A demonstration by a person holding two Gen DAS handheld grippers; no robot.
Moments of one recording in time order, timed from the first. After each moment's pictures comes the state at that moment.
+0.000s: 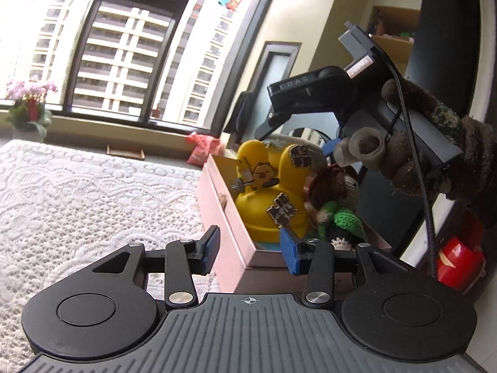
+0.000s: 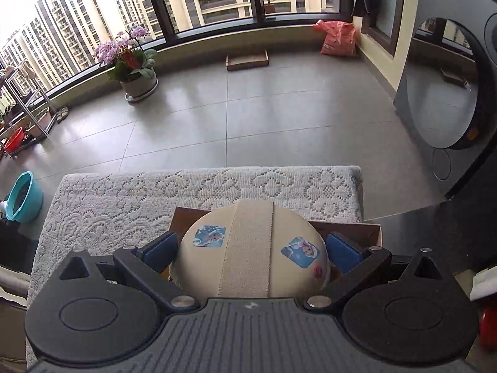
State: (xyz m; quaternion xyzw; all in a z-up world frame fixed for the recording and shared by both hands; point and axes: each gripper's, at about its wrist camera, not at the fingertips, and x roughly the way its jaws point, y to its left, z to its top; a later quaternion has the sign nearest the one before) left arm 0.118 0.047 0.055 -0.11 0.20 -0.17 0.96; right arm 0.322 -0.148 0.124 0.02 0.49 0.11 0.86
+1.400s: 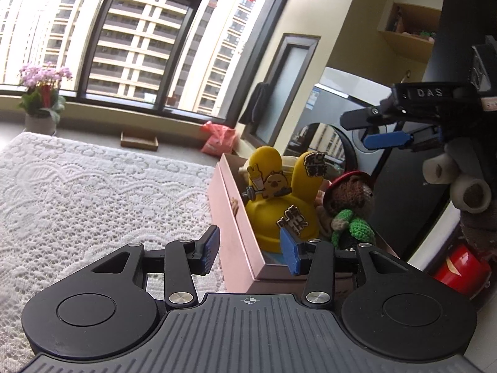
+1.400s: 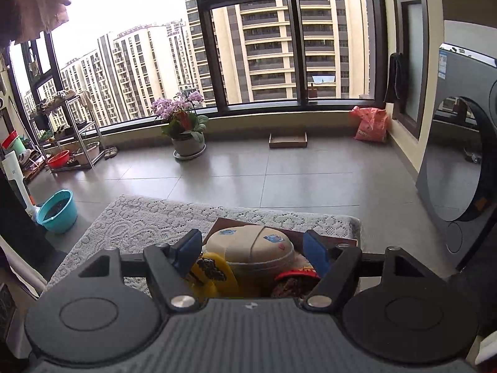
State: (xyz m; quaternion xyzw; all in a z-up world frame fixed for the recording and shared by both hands) left arm 0.131 0.058 0.057 -0.15 0.24 -0.14 0.95; right arm 0.186 -0.216 0.175 0.00 0.30 0.20 0.93
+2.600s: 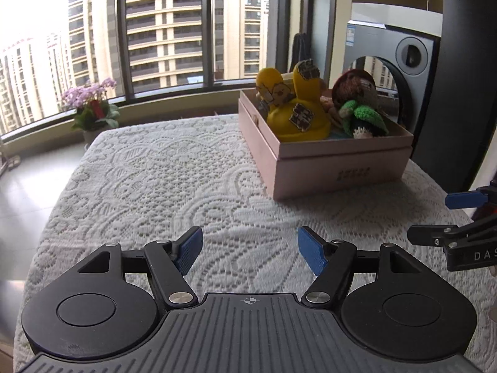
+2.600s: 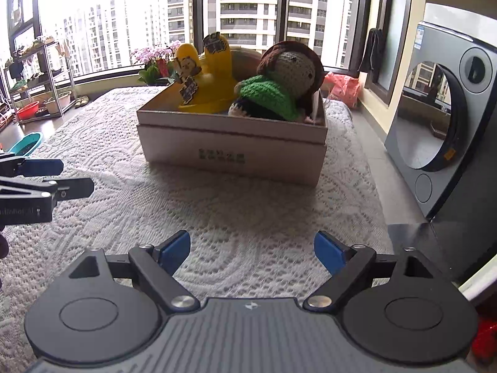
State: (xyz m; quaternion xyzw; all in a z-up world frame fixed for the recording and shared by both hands) left arm 0.093 0.067 0.055 0.00 0.31 -0.03 0.95; right arm 0.055 -0.165 0.042 -0.06 0.35 0.13 0.93
